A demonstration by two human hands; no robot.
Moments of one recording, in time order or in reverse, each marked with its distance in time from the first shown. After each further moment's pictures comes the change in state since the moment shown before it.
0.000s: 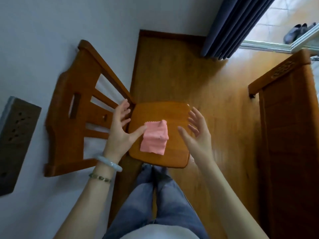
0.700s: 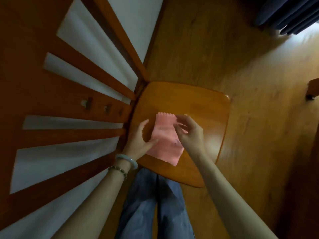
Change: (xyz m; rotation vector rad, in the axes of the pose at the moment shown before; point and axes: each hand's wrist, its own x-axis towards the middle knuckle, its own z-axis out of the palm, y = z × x) left_hand 0.090 -0.291 0.093 0.157 -0.124 -0.532; right_hand 0.145 0.227 0.150 -0.183 -0.338 0.060
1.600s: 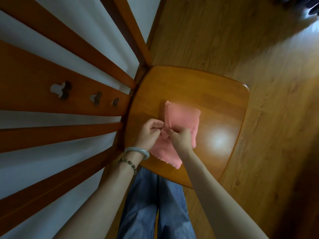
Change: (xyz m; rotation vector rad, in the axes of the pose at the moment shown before) left_hand 0.054 -0.027 0.046 -0.251 -0.009 -0.044; right_hand 0.027 0.080 0.079 0.059 -0.059 0.461
